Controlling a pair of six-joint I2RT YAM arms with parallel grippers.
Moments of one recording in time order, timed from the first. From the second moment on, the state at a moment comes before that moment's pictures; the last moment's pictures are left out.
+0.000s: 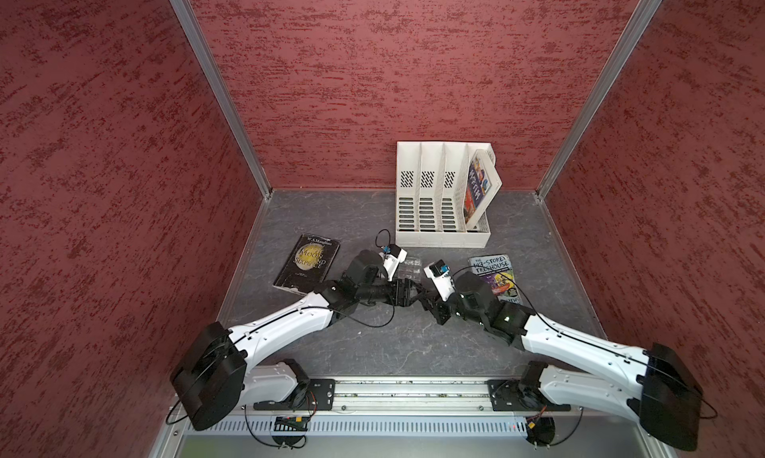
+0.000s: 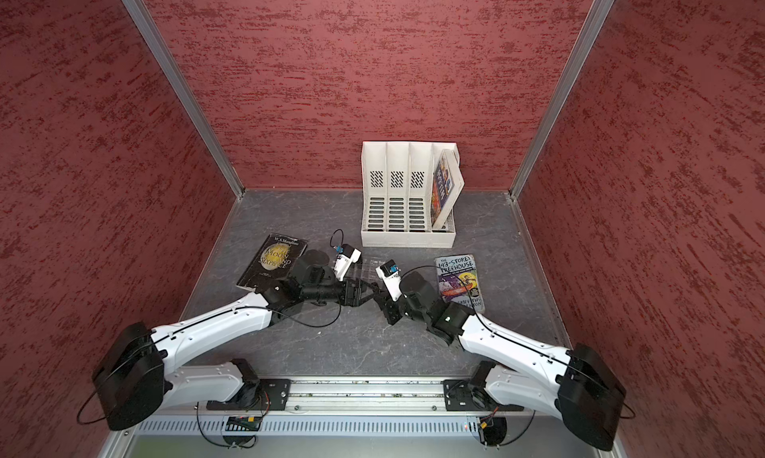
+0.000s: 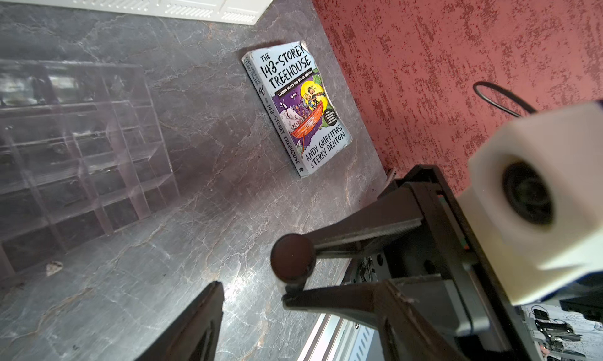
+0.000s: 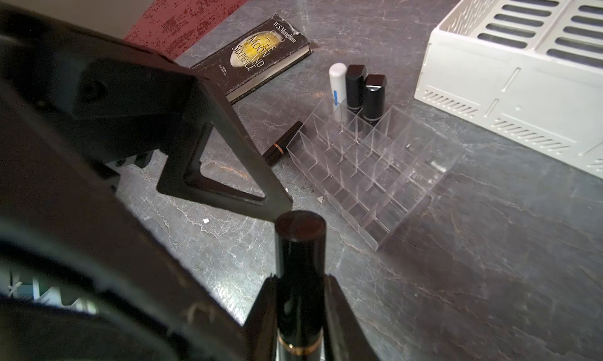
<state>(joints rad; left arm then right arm) -0.74 1.24 0.73 -0.04 0.47 -0.66 0.89 1.10 0.61 -0.06 -0.07 0.28</state>
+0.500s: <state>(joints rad) -0.67 1.24 0.73 -0.04 0.57 -0.67 0.92 1.13 0.68 -0.18 -0.07 0.15</state>
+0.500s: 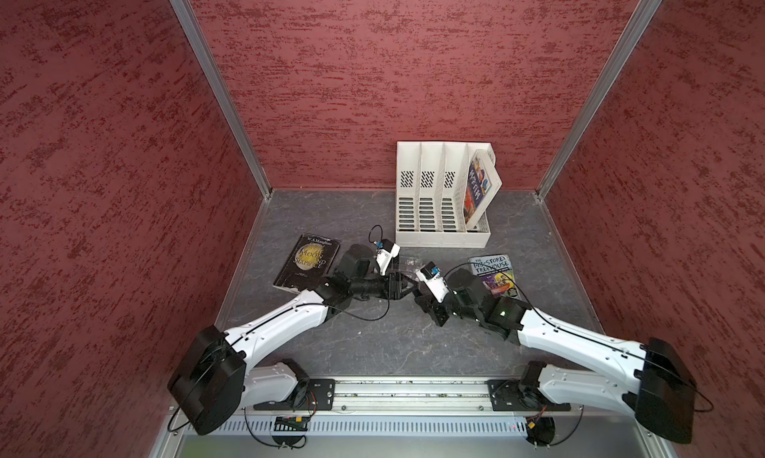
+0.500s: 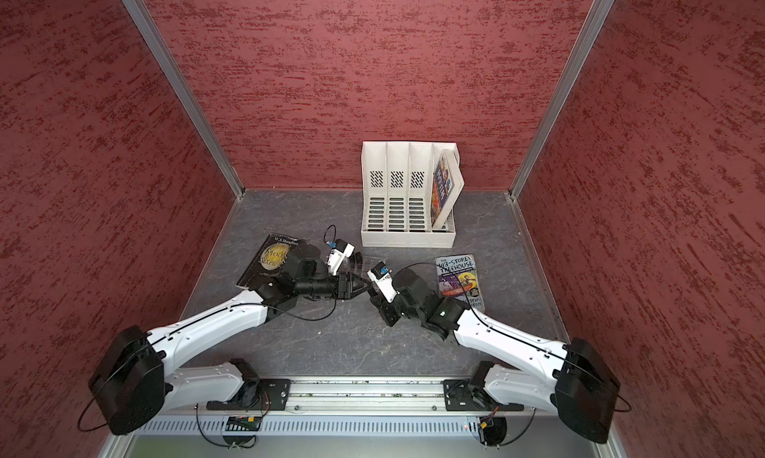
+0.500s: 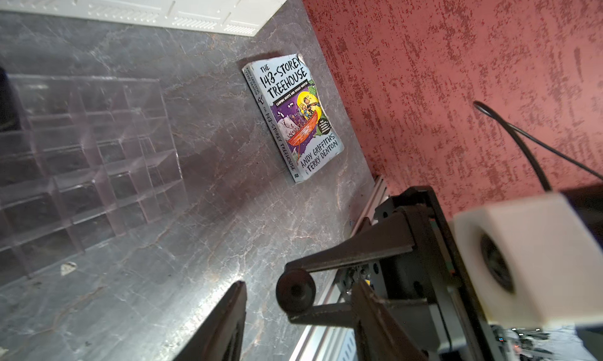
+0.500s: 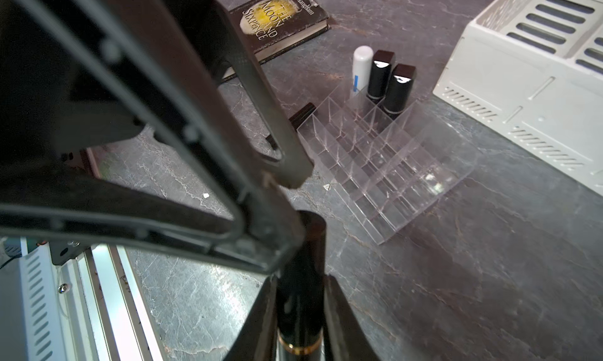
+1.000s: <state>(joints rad) -0.68 1.31 0.76 -0.07 0.60 -0.67 0.95 1.19 0.73 -0.21 -0.02 0.07</state>
